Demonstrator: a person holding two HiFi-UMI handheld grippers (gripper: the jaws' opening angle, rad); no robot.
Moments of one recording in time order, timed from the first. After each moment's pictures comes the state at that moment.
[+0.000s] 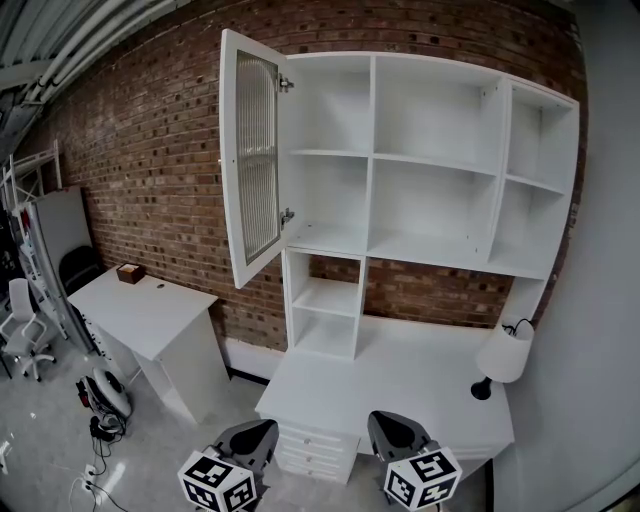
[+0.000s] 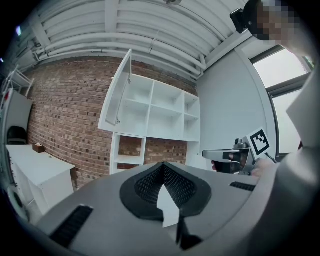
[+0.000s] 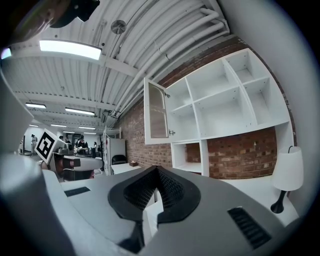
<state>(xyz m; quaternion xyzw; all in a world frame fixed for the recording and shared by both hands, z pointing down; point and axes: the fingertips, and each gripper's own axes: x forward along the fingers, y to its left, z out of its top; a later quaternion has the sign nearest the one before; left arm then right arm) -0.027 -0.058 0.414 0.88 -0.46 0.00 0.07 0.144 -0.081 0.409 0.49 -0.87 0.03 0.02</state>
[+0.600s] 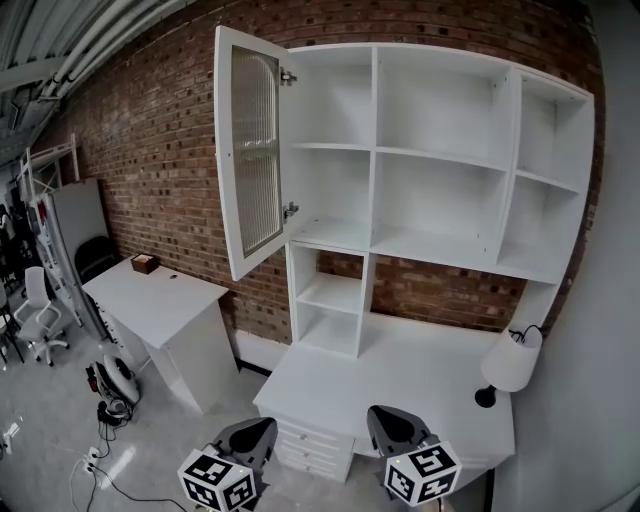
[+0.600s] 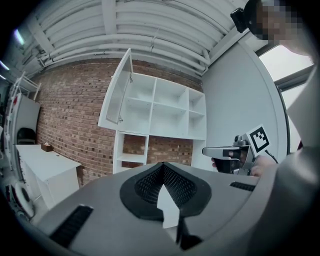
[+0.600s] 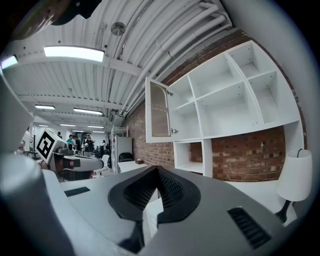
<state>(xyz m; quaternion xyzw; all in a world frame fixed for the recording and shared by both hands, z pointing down) 0.007 -0.064 0.427 0.86 -0.50 0.00 0.07 0.178 -0.101 0.412 0.45 -0.89 0.03 0.03</state>
